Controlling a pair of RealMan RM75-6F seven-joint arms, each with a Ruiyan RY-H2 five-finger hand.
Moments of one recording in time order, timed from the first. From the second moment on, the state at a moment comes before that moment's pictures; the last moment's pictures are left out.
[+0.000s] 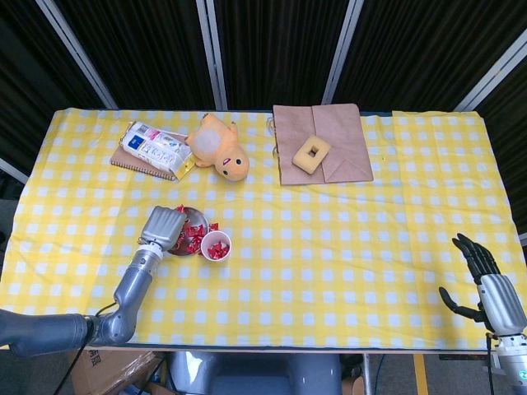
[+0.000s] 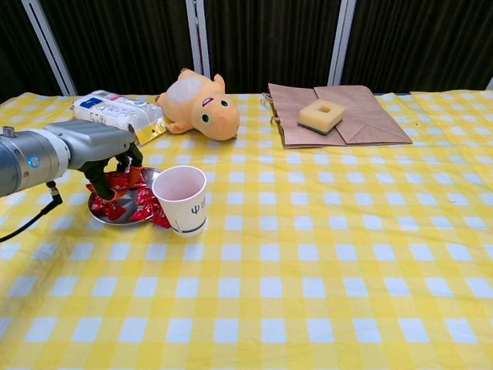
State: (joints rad) left arm -0.92 -1.54 -0.09 -1.54 0.59 1.05 0.82; right arm 0.10 -1.16 0.00 -1.36 -1.62 1.52 0.60
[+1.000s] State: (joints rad) left arm -1.01 -1.47 -0.14 -1.82 0.62 1.14 0.91; right arm 0.10 -1.16 0.00 -1.36 -1.62 1.53 0.61
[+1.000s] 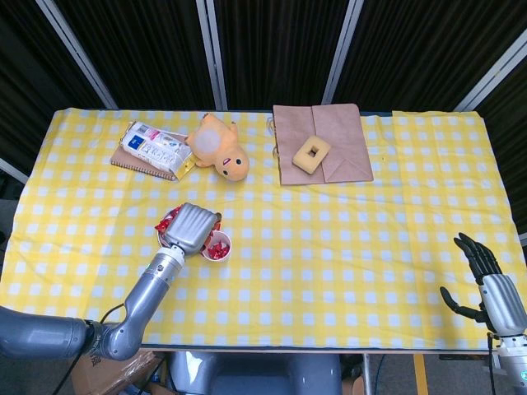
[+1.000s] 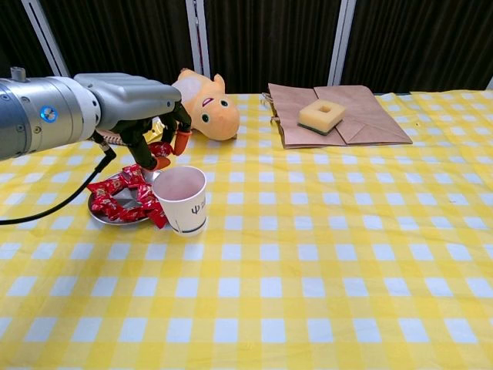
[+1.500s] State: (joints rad) left arm -1.01 -1.48 -0.14 -1.83 0.64 1.14 0.87; right arm 0.10 -1.16 0.00 -1.36 -1.62 1.53 0.60
